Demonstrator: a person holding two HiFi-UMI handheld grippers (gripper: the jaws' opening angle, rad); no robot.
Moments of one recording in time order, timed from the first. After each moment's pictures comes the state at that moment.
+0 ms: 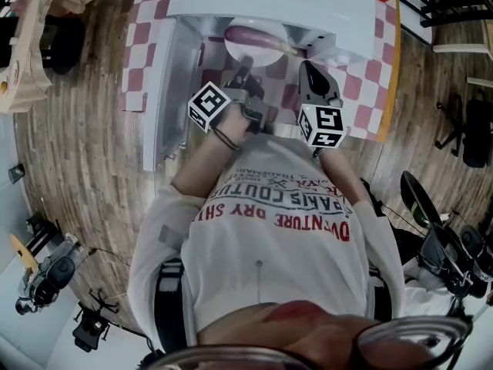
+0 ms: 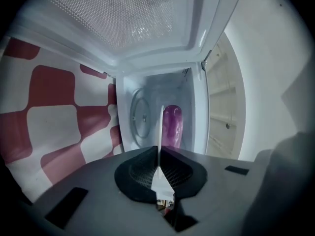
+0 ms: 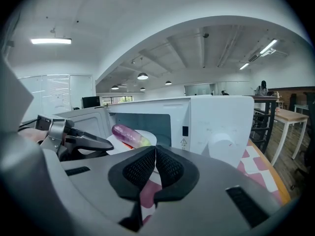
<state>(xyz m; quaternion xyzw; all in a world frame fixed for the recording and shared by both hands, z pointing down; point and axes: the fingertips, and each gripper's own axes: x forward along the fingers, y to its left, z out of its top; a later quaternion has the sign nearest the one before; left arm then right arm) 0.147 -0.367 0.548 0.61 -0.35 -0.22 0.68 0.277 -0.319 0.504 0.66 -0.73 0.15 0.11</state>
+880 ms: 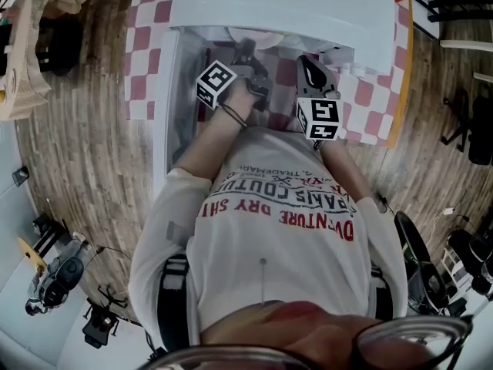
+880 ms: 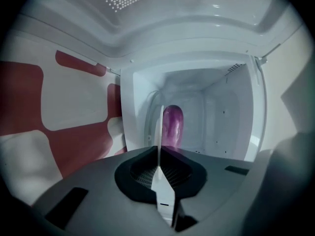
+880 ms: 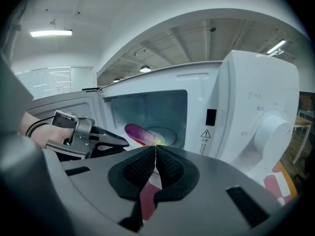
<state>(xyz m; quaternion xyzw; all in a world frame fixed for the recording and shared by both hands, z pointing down) 0.149 -0.447 0.617 0.58 -0.38 -0.19 0.69 0.257 -0.371 0.549 0.64 -0.73 0.16 0.15</state>
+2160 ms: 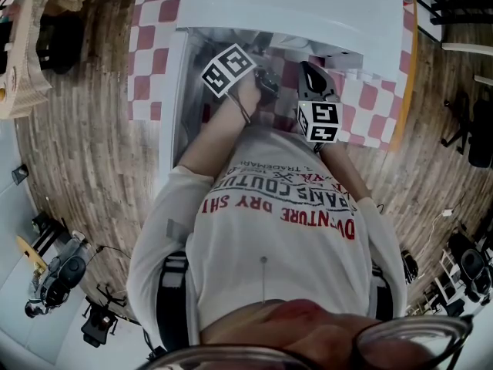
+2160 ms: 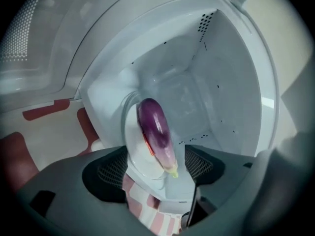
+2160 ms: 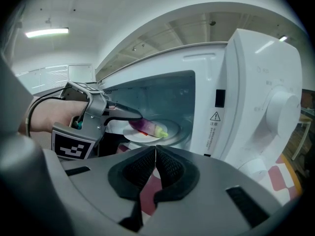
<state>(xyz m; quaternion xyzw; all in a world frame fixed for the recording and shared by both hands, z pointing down) 0.161 -0.474 0.600 0.67 -0.42 -0.05 0.61 0.244 -0.370 0.572 0.64 -0.73 0.18 0.17</state>
